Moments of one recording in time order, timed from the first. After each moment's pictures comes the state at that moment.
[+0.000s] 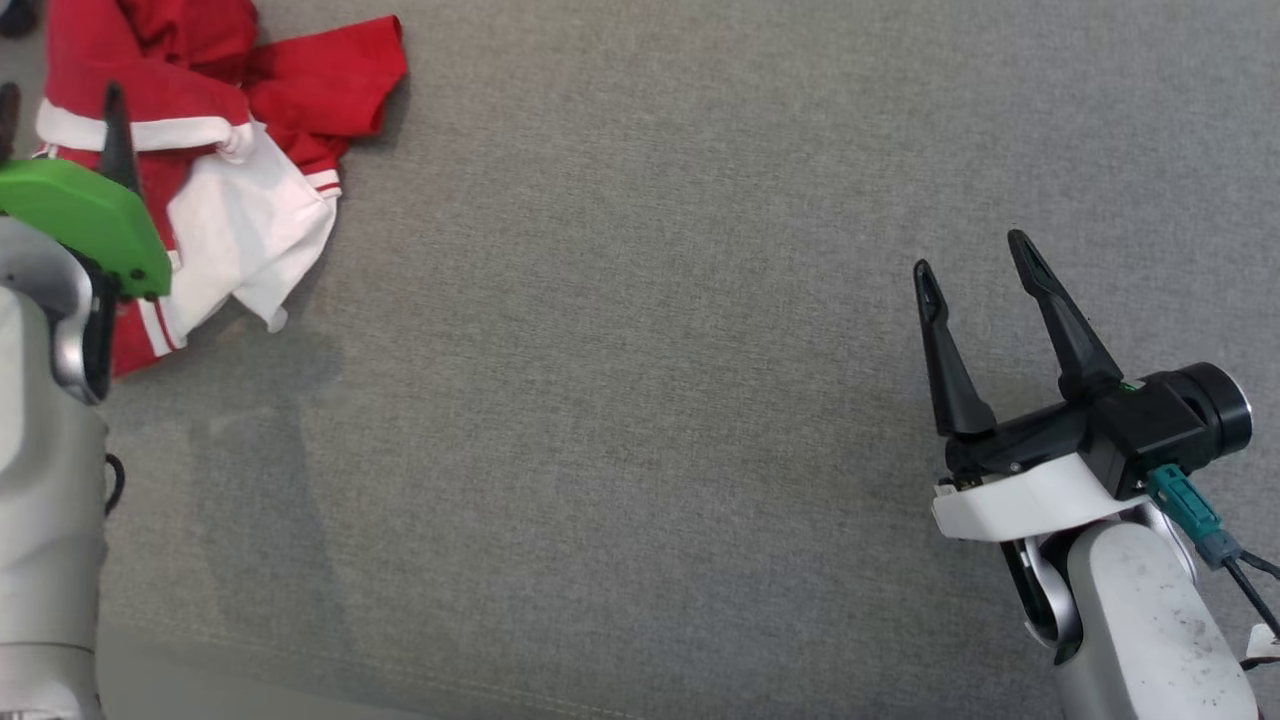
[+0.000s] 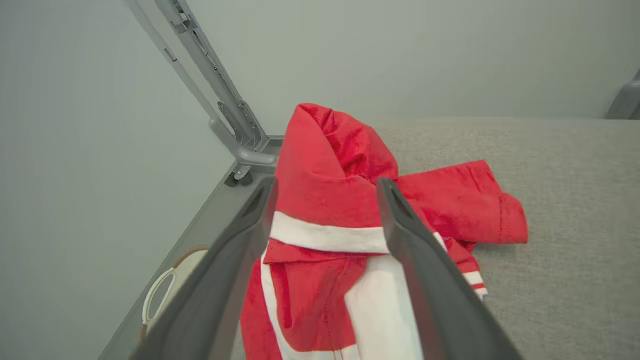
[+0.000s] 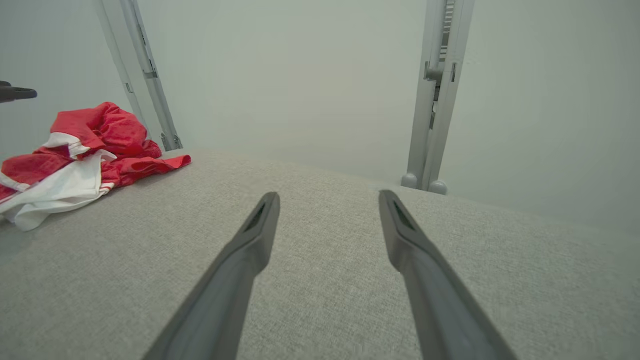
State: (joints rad) left arm -0.84 0.32 -0.07 0.70 -0.22 -0.04 0.04; right arm -0.22 -0.10 0.11 0.00 0.01 0.13 -0.26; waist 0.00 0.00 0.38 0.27
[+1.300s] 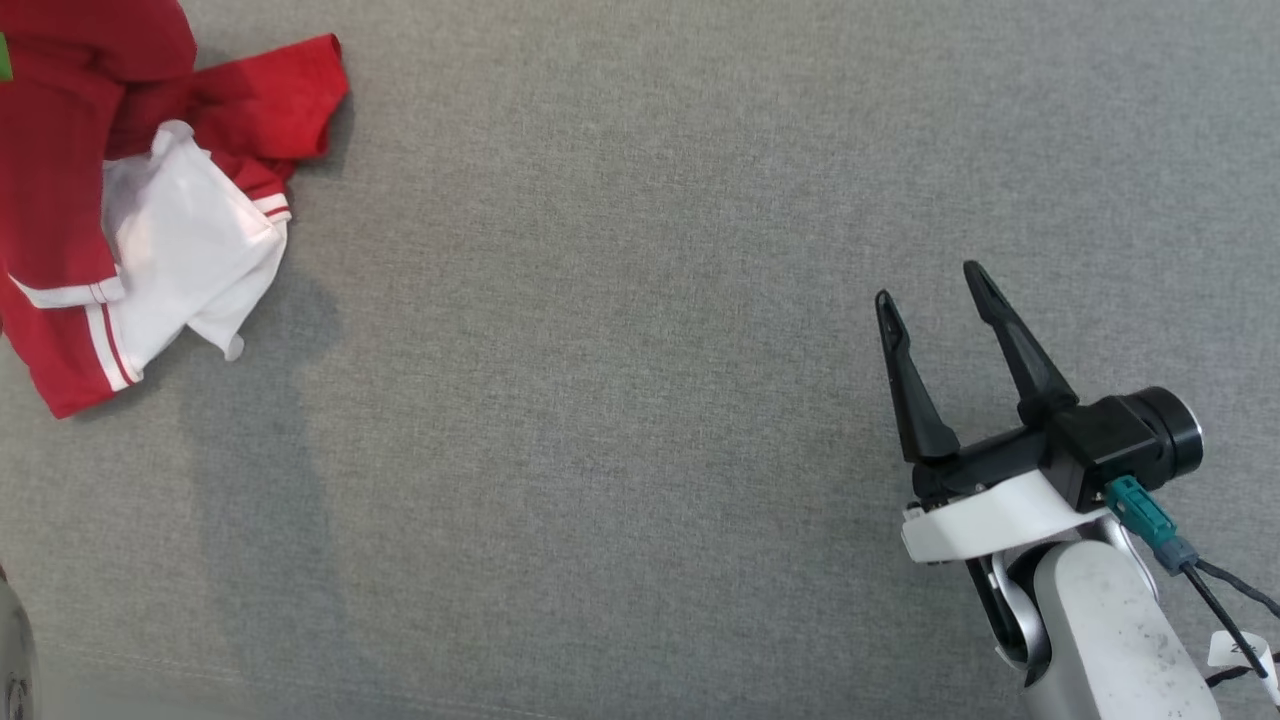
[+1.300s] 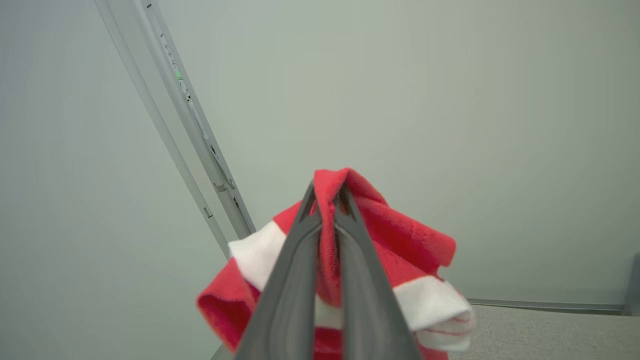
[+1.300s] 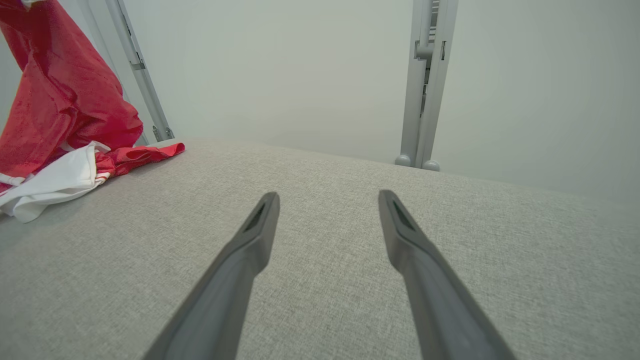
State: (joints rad) left arm -1.15 0.39 -0.09 0.84 -0.19 0.00 -0.26; right arm -0.21 -0.07 0.14 0.05 0.02 0.13 -0.26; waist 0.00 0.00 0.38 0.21
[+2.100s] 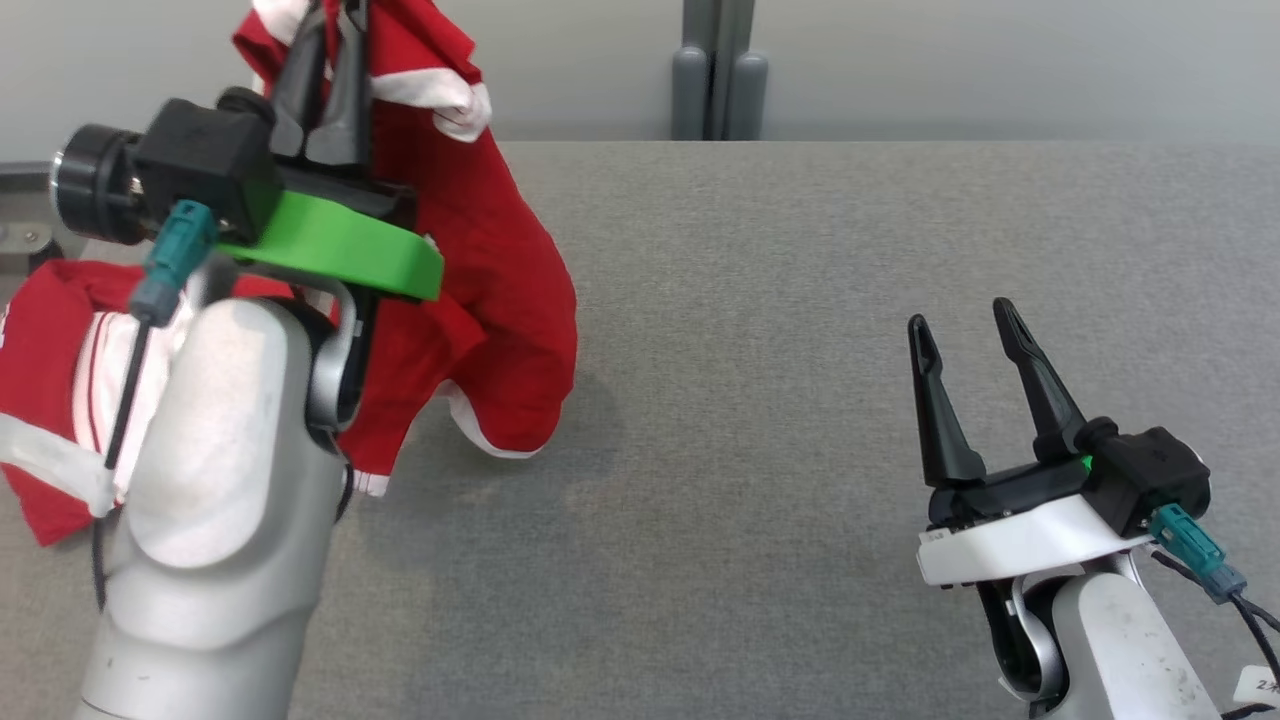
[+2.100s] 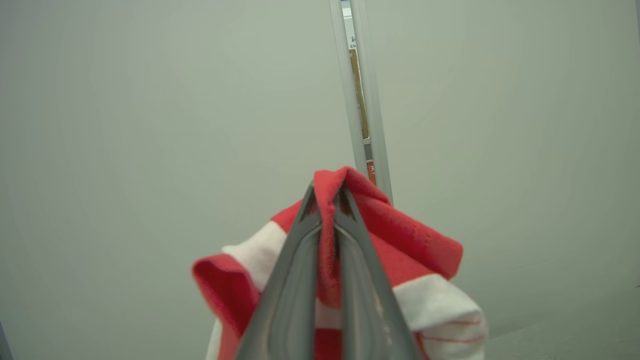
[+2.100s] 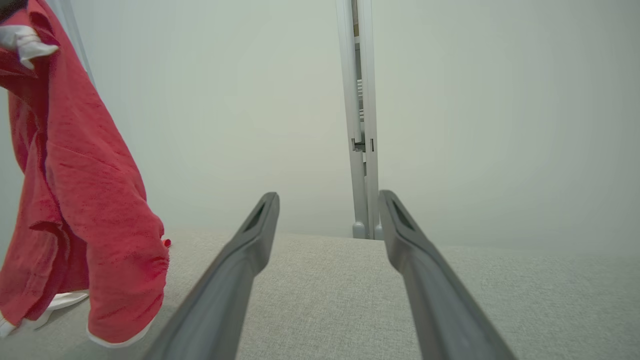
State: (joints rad) left arm -0.73 0.16 -0.27 0.23 -0.23 -0.03 -0.16; right arm -0.14 -0.05 0.10 0.01 0.16 0.13 -0.26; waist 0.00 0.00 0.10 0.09
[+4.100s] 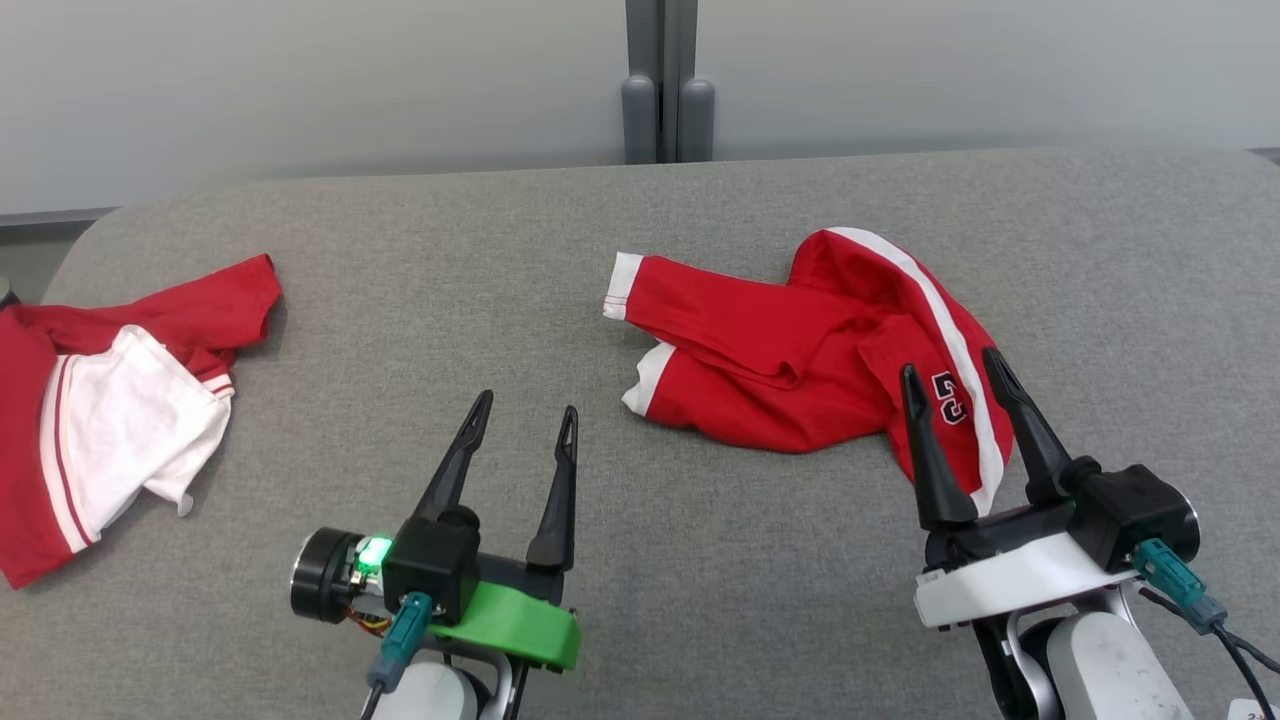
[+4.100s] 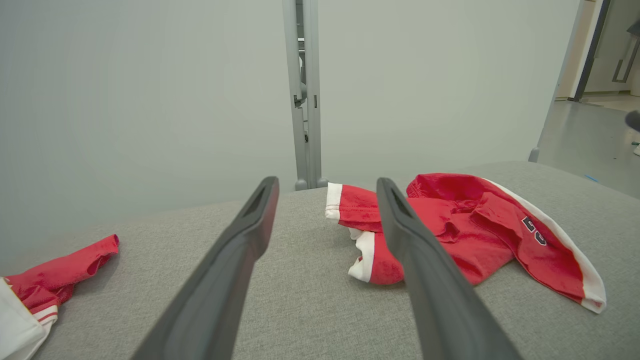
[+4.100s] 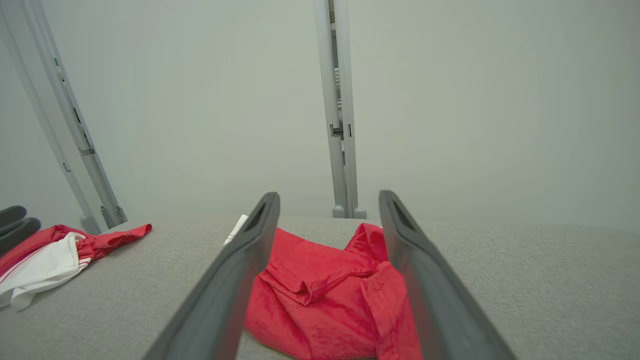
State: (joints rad) left arm -0.18 0.12 -0.49 0.14 -0.24 0.14 -0.26; right arm -0.08 -0.05 0.11 0.04 0.15 0.13 -0.26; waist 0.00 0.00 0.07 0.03
